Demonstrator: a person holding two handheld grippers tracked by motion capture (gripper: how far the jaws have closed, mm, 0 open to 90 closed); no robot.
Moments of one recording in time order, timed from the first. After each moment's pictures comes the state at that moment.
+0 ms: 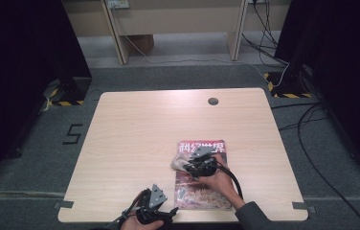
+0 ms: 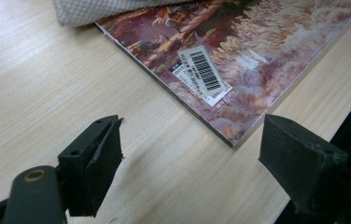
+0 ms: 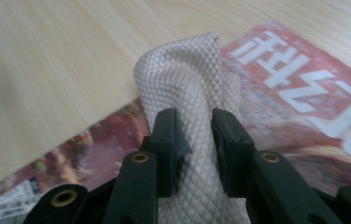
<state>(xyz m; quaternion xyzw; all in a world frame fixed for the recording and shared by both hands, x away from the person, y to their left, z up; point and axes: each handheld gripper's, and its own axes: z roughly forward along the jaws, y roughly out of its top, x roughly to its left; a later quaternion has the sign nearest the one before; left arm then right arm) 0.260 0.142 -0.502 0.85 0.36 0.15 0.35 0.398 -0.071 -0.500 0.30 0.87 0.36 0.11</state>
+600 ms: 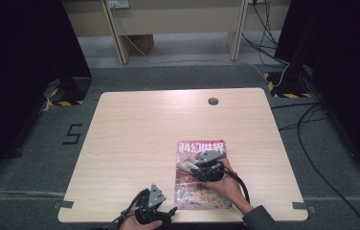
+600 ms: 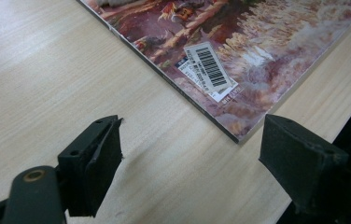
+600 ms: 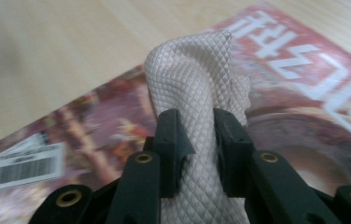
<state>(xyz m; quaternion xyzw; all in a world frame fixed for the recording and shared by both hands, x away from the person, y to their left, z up) 0.261 0.143 -0.502 0.85 0.36 0.15 0.35 0.376 -0.086 -0.501 0.29 0.88 0.36 0.12</state>
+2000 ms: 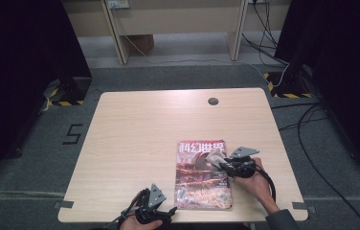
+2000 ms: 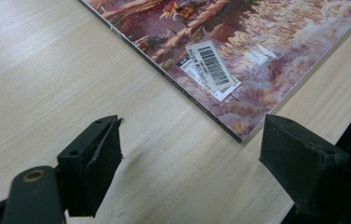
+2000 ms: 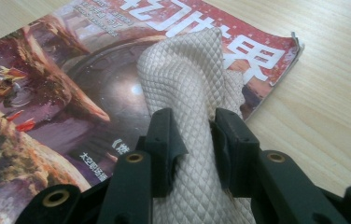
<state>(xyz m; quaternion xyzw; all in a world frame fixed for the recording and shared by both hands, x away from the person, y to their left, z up) 0.261 0.144 -0.503 0.85 0.36 0.15 0.35 0.389 -0.183 -0.503 0.38 0.84 0.36 0.16</state>
